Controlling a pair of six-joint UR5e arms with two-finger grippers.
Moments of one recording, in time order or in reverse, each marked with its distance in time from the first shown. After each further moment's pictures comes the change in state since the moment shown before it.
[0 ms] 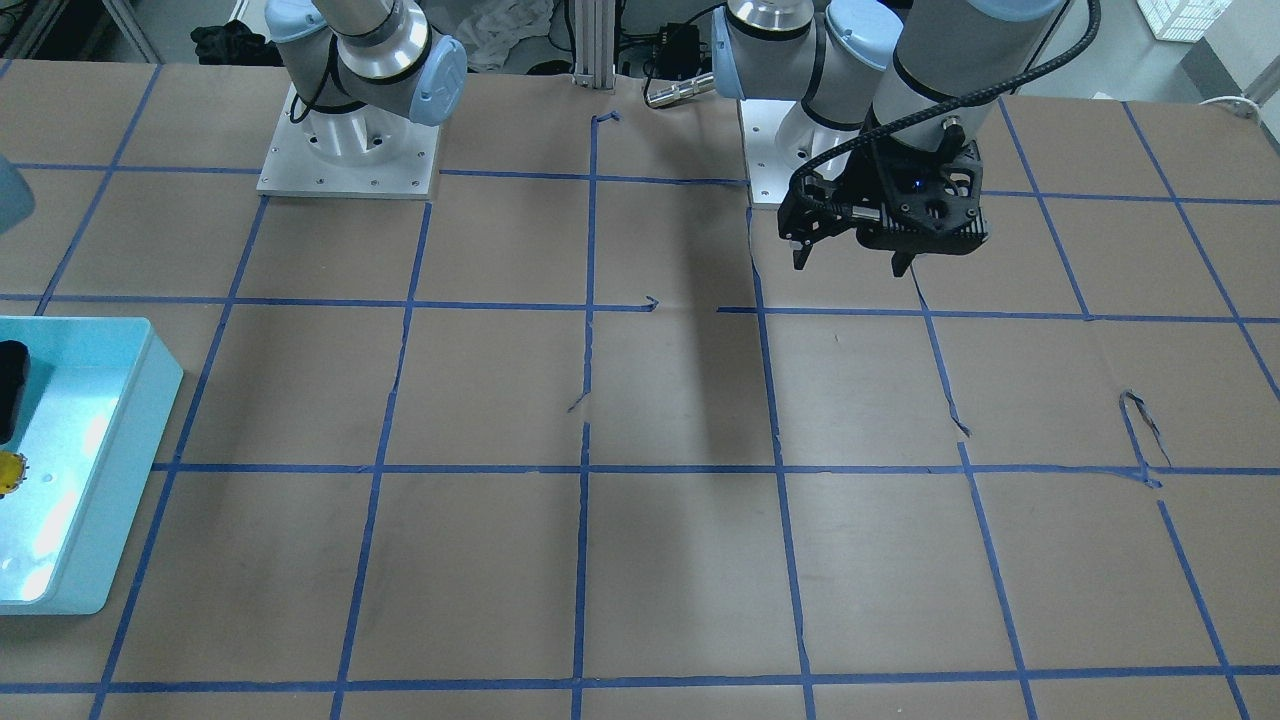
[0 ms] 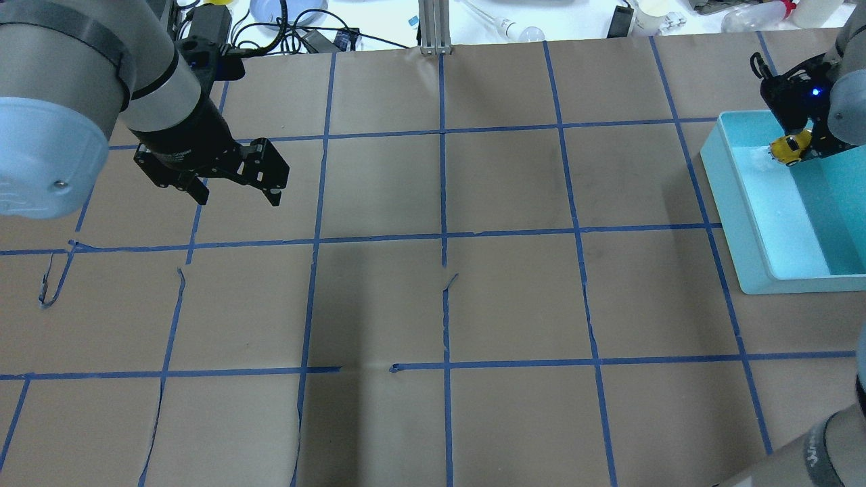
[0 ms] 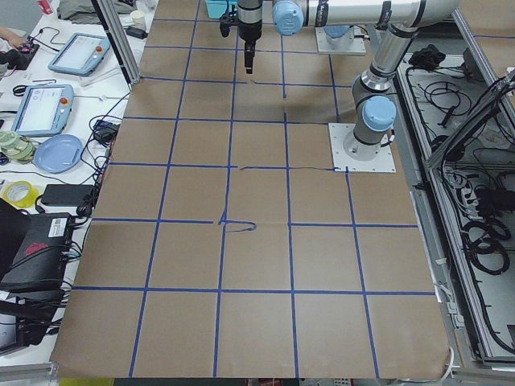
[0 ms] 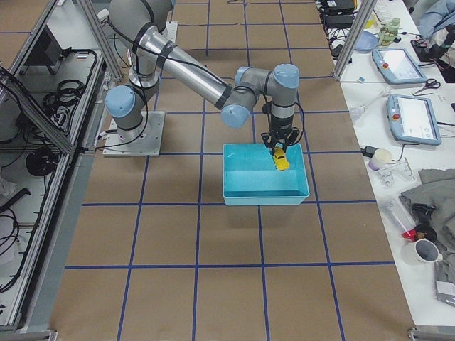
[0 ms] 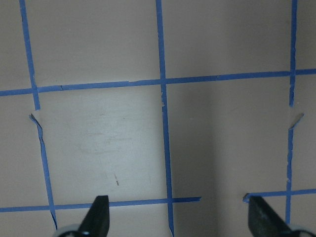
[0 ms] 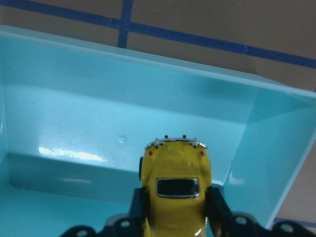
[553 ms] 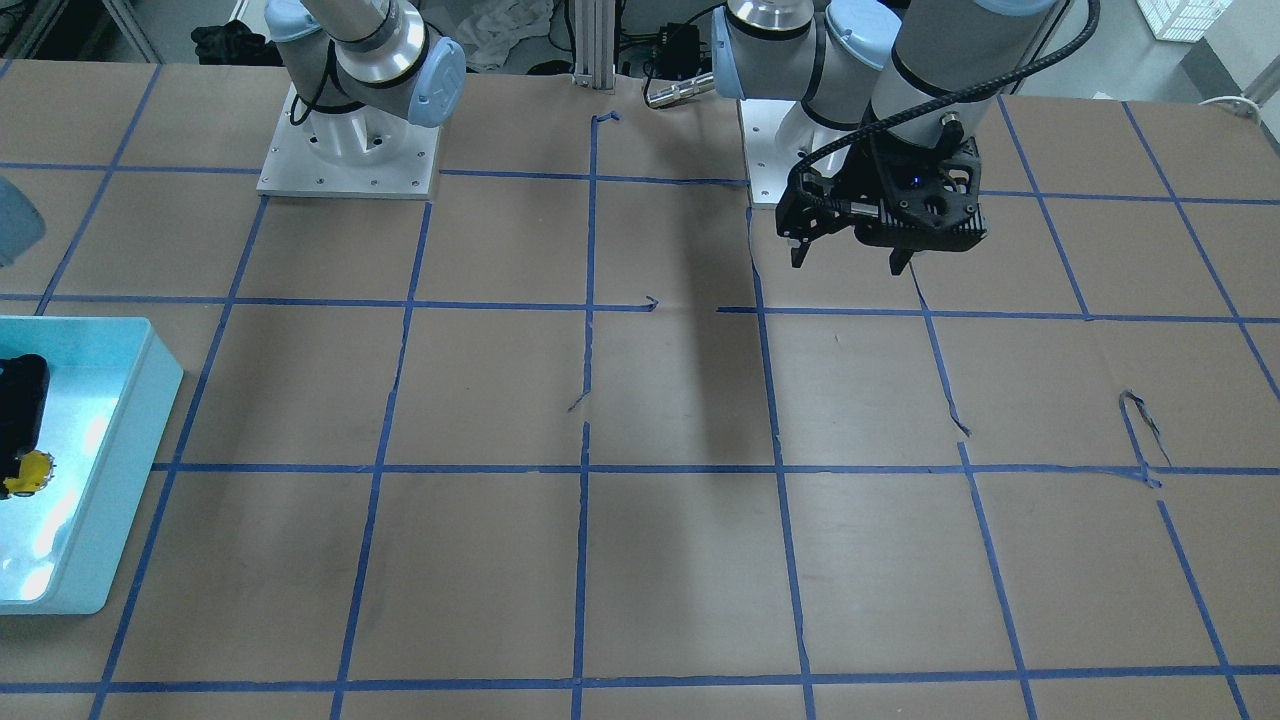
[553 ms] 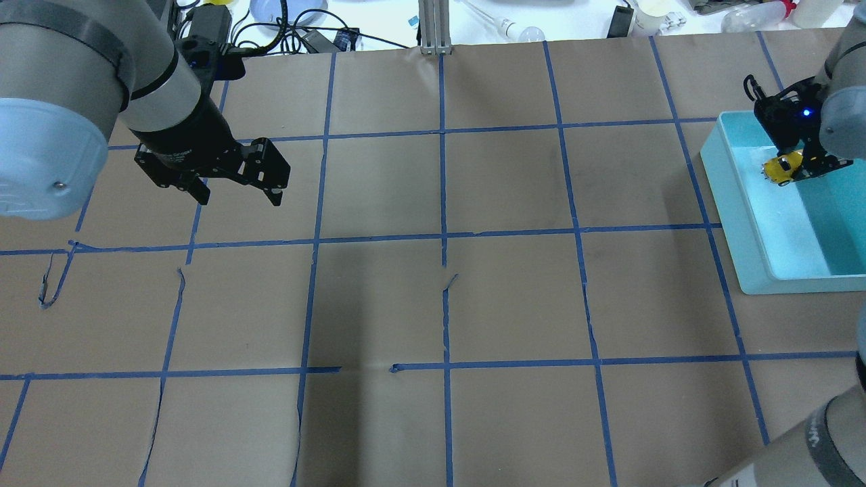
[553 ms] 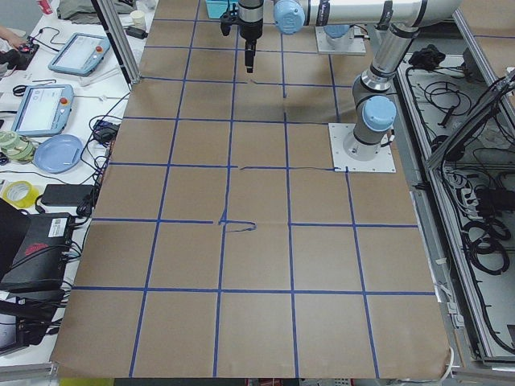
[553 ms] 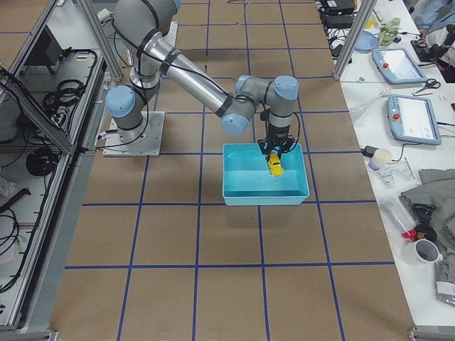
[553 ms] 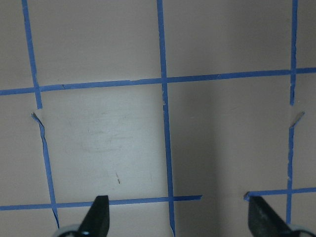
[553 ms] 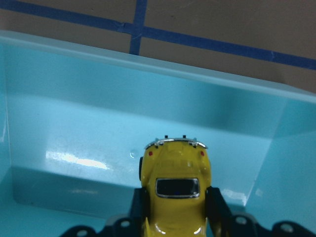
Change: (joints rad) left arm -0.001 -0.001 0.000 0.003 -0.008 -0.005; right arm -0.028 0.049 0.033 -0.005 0.001 -0.004
